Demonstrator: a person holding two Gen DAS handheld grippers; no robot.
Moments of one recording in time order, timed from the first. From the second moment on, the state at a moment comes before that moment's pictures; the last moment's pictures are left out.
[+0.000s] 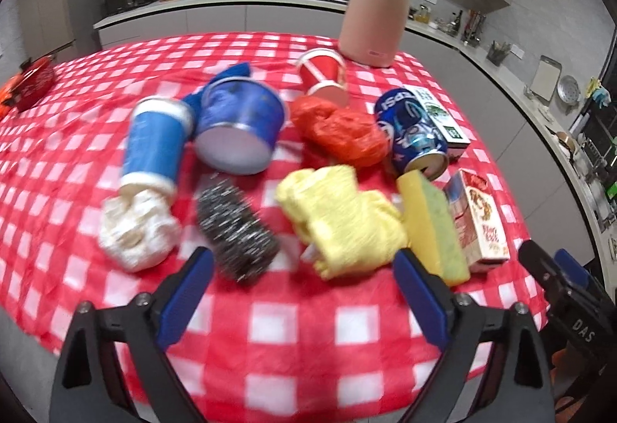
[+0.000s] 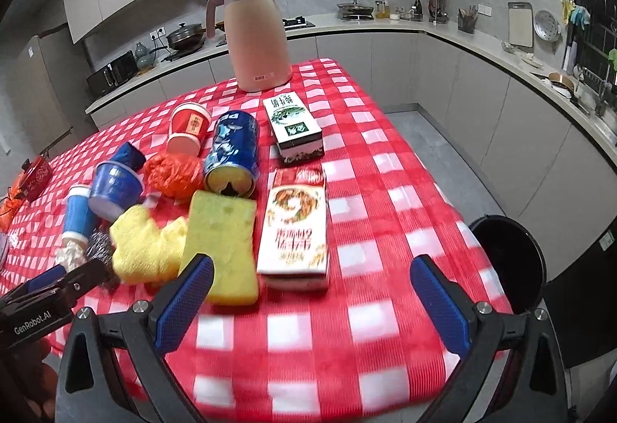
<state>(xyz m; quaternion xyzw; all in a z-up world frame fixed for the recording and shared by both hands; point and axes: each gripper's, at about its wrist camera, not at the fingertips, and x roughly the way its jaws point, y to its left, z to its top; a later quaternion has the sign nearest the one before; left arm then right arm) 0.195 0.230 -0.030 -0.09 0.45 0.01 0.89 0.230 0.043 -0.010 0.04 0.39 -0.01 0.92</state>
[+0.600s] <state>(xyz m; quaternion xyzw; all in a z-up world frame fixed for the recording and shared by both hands) 0.236 0.213 -0.064 -0.10 0.47 -0.02 0.88 0.309 0.042 -0.064 0.04 0.46 0.05 0.88</state>
